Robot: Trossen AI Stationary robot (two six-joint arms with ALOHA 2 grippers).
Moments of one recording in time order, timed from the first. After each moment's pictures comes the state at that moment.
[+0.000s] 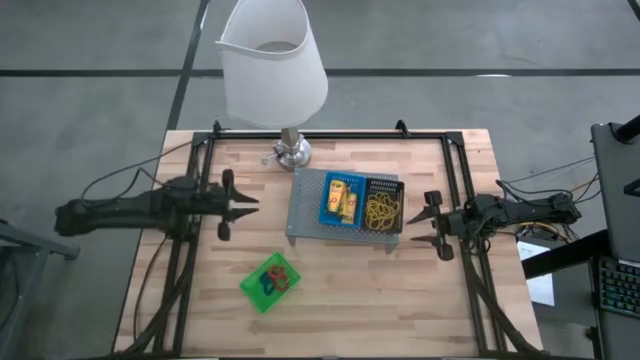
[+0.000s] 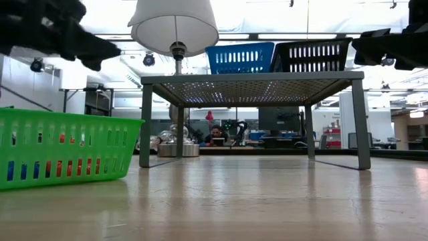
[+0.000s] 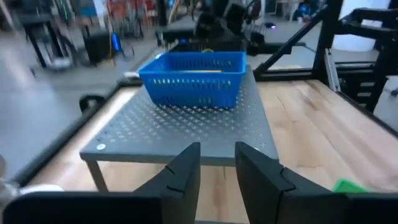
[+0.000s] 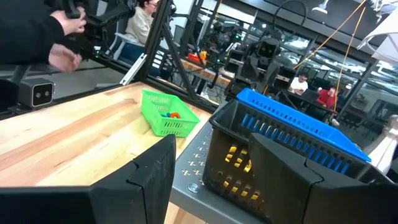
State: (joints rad) left arm 0.13 0.36 0.25 -0.06 0.10 0.10; right arm 0.15 0.01 0.01 0.02 -0.08 -0.34
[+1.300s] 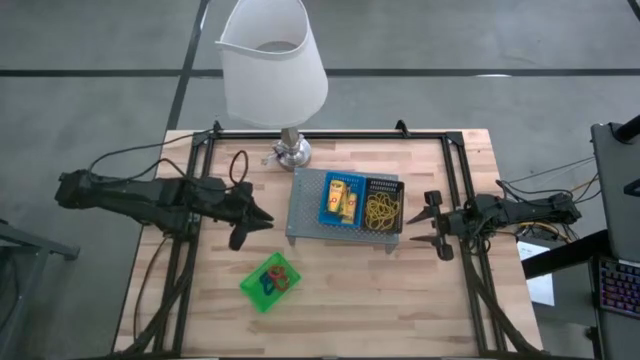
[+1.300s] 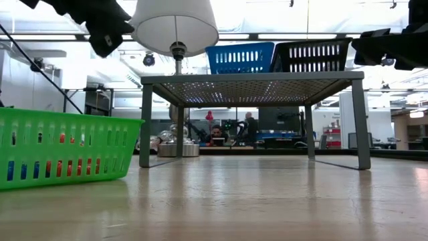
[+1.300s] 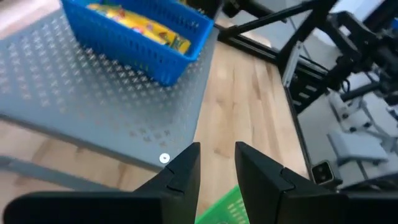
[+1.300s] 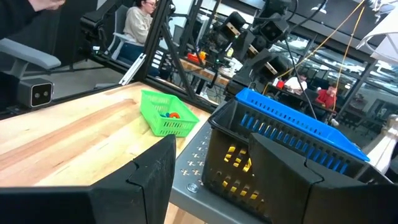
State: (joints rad) left arm -0.08 0.84 0.68 -0.32 0.06 -0.40; right arm 0.15 0.01 0.01 0.02 -0.08 -0.34
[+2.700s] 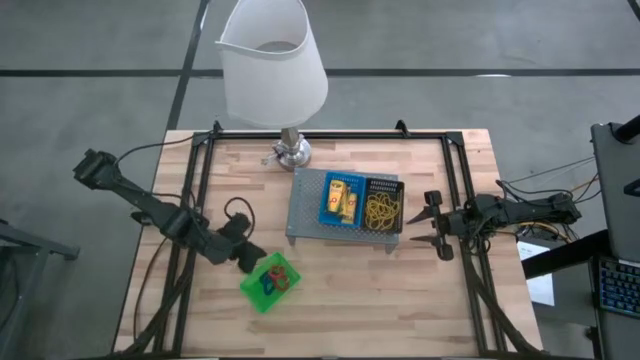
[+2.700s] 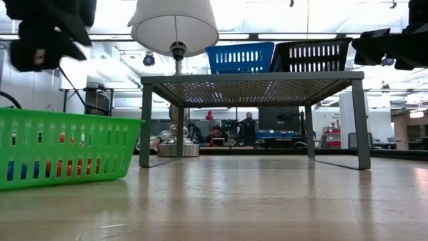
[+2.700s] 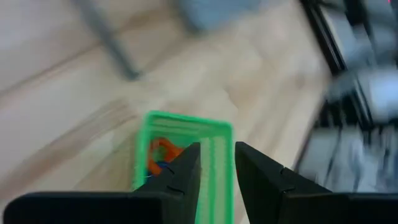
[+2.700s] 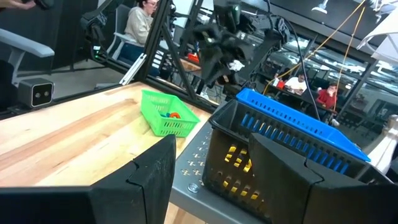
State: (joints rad) left arm -0.53 1.03 0.69 -0.48 -0.33 -1.32; right arm 0.15 0.01 0.01 0.02 -0.08 -0.34
